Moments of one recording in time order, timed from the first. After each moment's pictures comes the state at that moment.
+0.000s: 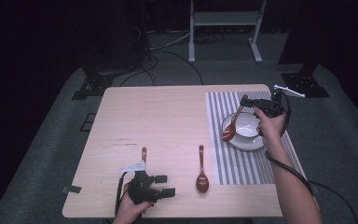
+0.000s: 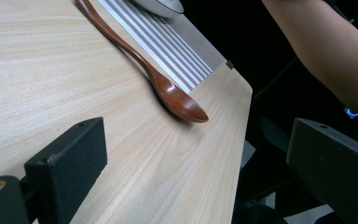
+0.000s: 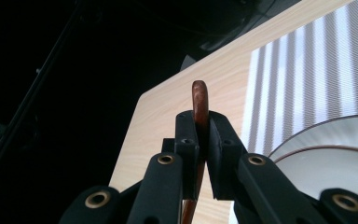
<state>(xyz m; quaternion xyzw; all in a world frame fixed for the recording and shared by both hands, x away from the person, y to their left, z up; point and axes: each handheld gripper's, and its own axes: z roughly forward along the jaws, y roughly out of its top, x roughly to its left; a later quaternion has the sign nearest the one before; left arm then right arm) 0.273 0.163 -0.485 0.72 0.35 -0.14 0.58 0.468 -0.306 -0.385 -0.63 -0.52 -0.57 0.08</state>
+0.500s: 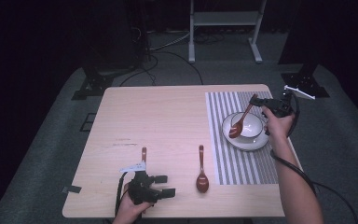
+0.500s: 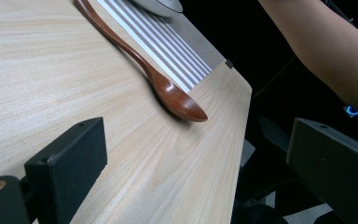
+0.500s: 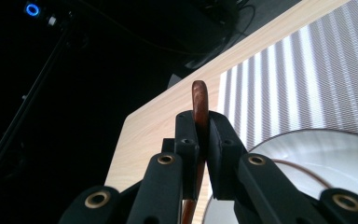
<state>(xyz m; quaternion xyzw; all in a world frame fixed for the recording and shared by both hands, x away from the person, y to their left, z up) 0.273 0.163 -0.485 0.73 0.35 -0.14 0.58 0.467 -0.334 -0.389 -0.65 -0.49 -0.57 0.06</state>
